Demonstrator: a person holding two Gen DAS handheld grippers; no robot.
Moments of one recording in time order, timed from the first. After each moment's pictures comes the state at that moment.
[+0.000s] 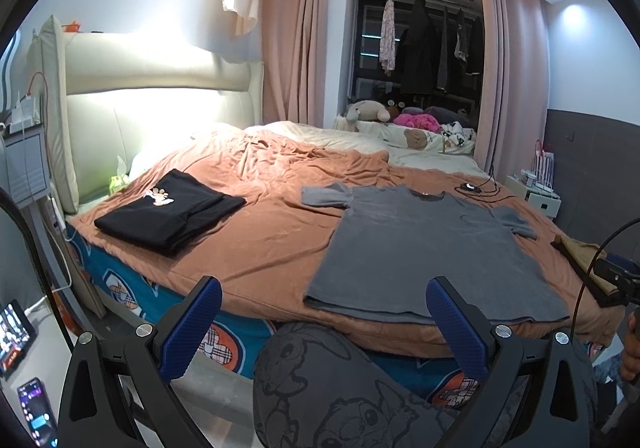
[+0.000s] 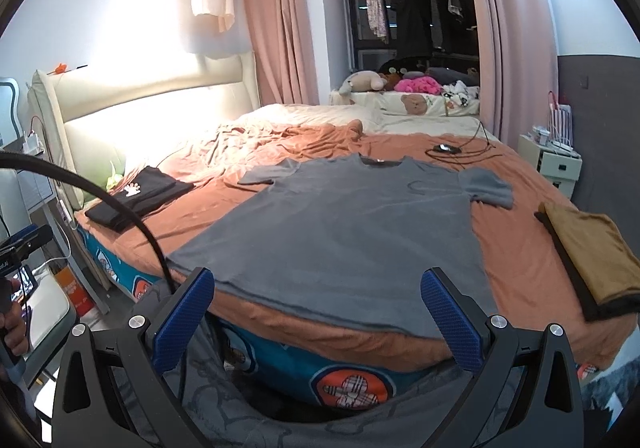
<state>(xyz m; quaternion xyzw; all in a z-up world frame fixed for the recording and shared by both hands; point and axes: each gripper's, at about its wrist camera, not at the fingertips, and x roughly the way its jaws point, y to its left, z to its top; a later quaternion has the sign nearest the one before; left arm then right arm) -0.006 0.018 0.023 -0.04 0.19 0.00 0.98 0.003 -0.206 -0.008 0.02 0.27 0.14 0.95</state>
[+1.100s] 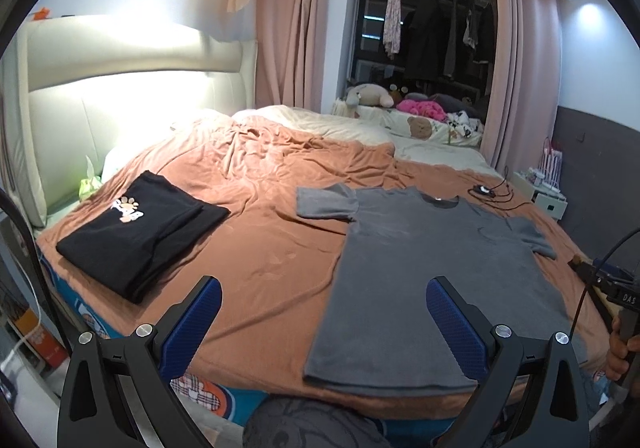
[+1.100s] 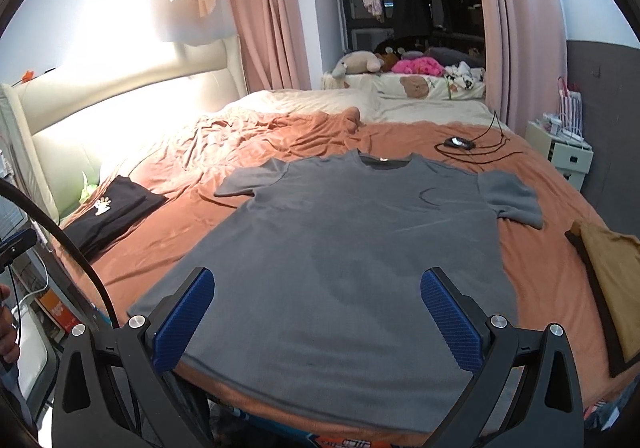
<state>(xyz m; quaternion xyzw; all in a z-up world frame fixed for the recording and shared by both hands) 0.144 0.041 0.042 -0.05 0.23 -0.01 0.97 0.163 -0.176 -0.012 0.03 0.30 0.13 0.94</state>
